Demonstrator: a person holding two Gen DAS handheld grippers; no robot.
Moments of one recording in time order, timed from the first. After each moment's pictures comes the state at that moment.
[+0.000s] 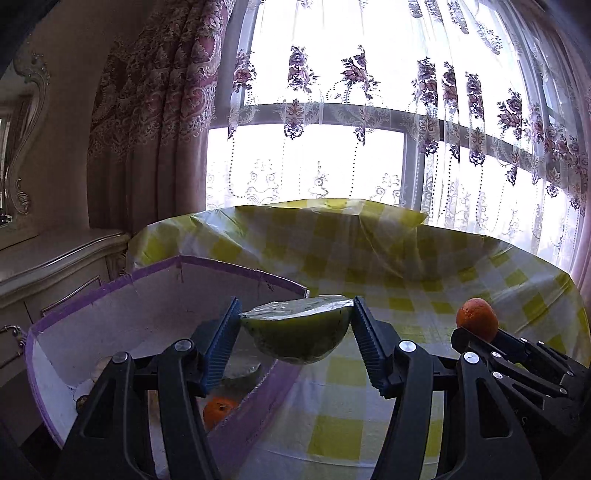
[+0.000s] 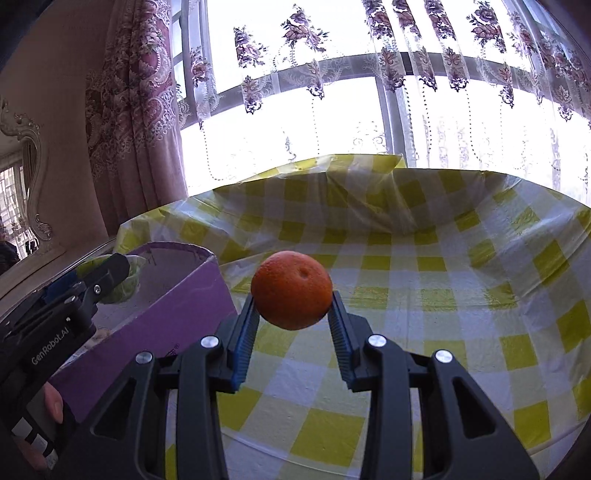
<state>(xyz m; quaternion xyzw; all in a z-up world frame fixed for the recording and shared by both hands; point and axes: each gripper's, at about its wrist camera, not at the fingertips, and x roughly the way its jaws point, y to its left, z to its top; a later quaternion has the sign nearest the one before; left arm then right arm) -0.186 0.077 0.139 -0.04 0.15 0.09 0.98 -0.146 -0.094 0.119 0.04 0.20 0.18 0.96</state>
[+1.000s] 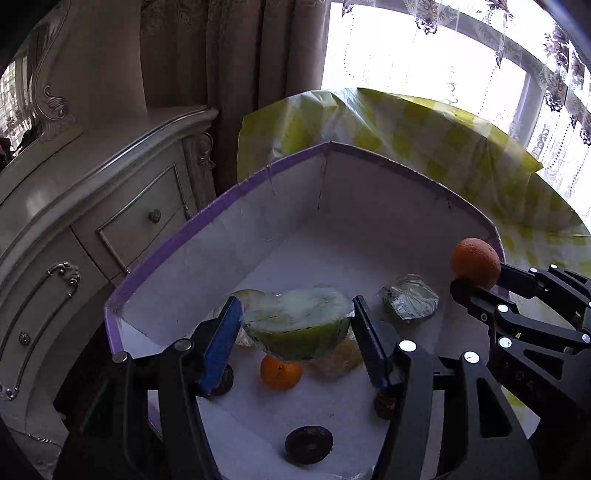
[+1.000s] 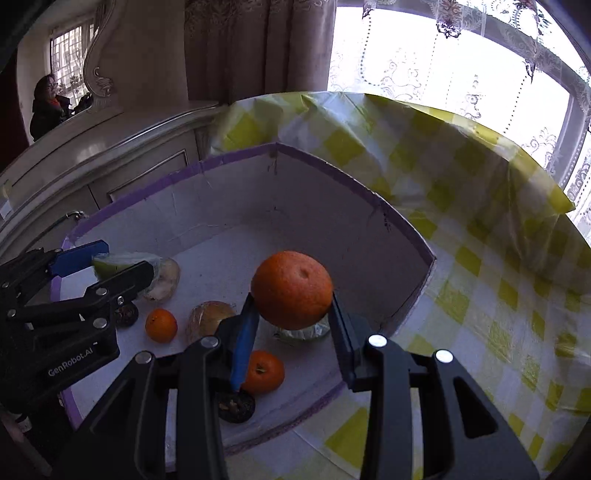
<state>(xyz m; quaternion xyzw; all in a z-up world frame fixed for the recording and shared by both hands) -0.159 0.262 0.118 -0.12 0.42 0.17 0.89 -0.079 0.150 0.129 -0.20 0.40 0.31 0.84</state>
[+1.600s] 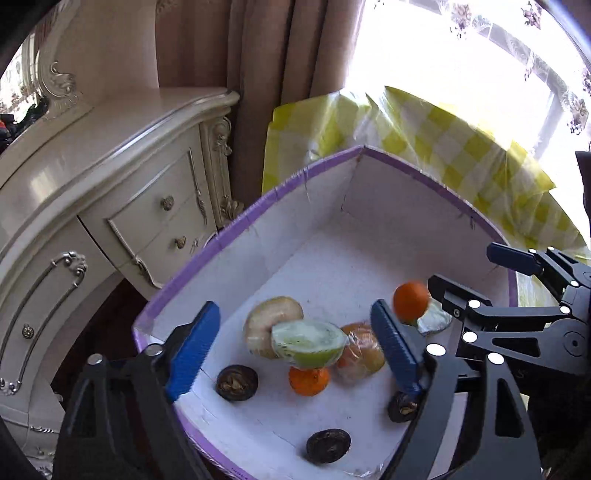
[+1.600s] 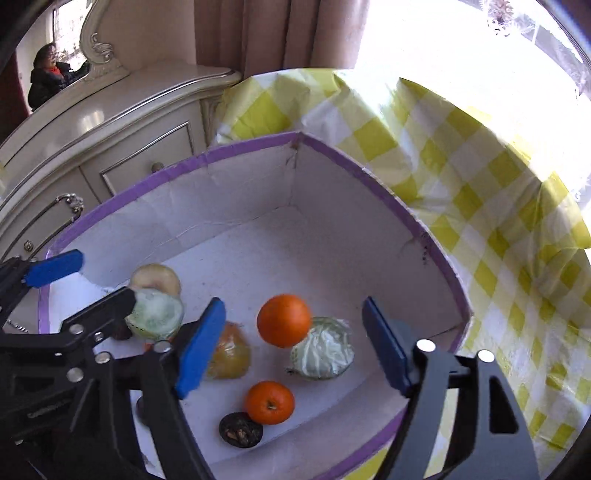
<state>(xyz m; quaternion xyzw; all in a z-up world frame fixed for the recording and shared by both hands) -0.163 0.295 0.138 -0.15 0.41 0.19 0.88 -0.048 0.188 0.140 -0.21 0.42 0.30 0.83</state>
